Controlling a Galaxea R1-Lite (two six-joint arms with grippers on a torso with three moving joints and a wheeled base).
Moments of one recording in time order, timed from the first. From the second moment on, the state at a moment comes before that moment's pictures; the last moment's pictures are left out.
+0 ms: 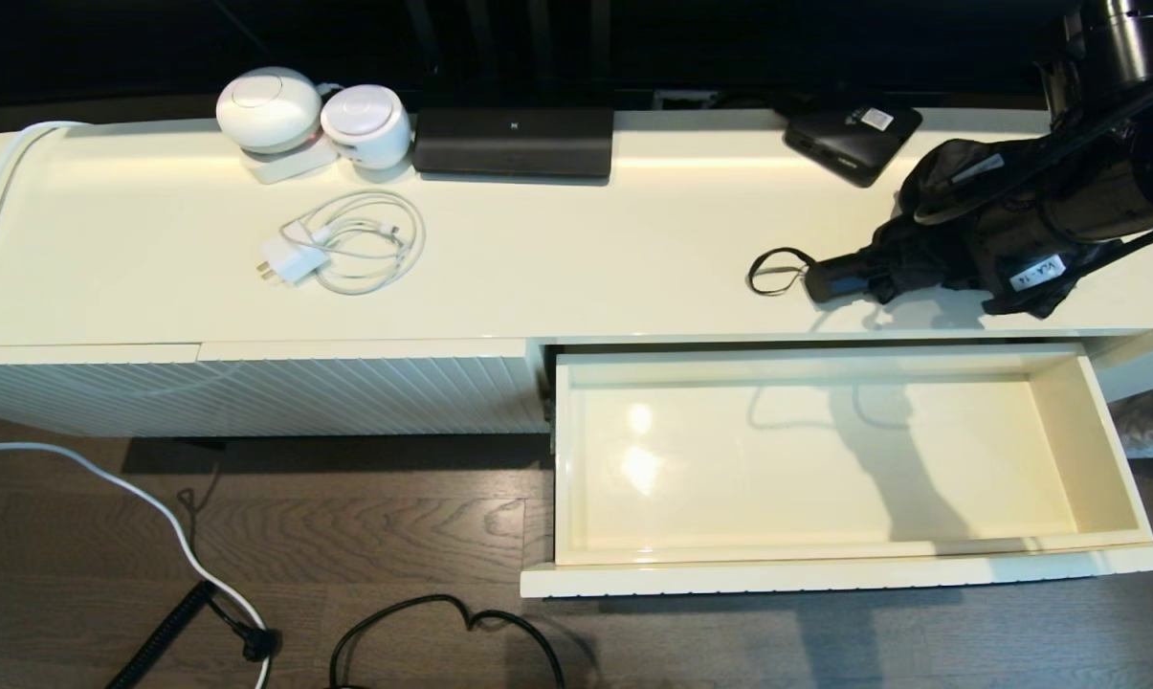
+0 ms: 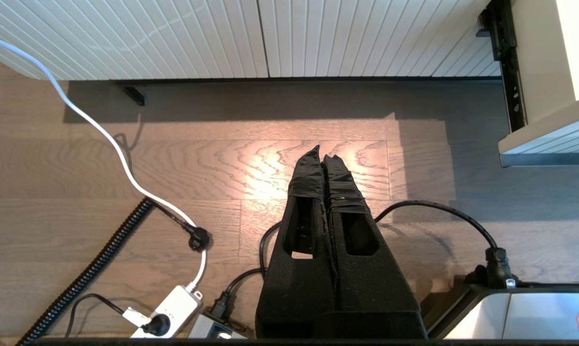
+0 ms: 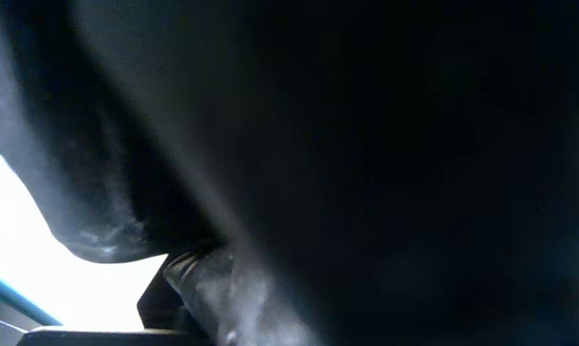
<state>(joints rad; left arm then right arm) 0.00 0.00 0.00 -0.01 0.00 -0.01 0.18 1.83 -1.89 0.61 -0.25 1.25</state>
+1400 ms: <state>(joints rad) 0.00 0.00 0.00 -0.01 0.00 -0.01 0.24 1.61 -1.70 0.95 -0.25 1.34</state>
